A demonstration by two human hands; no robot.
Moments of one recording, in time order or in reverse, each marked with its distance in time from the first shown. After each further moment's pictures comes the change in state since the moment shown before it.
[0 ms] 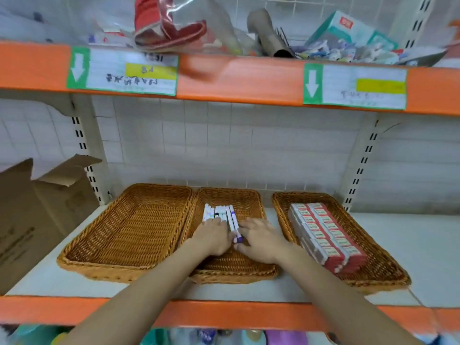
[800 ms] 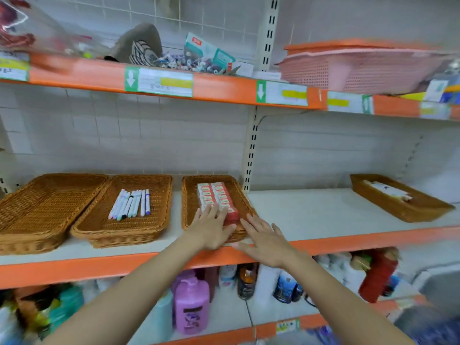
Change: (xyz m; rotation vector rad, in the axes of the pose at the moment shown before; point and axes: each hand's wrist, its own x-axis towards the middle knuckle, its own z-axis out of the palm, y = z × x) left_hand -0.075 0.234 0.008 -0.085 0.053 0.221; right_hand -0.245 0.132 0.019 0.184 -0.015 0.286
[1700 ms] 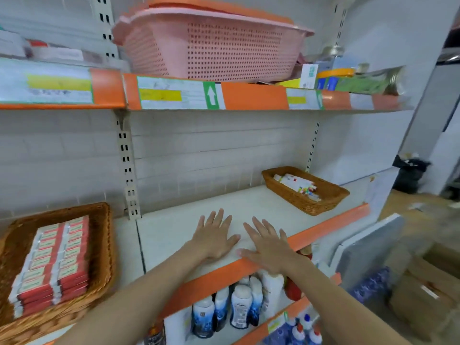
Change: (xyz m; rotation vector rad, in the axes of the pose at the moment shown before) left_hand 0.183 0.248 0.044 0.094 -0.071 0.343; right_hand -0.031 0.281 -0.021 0.042 0.034 0.360
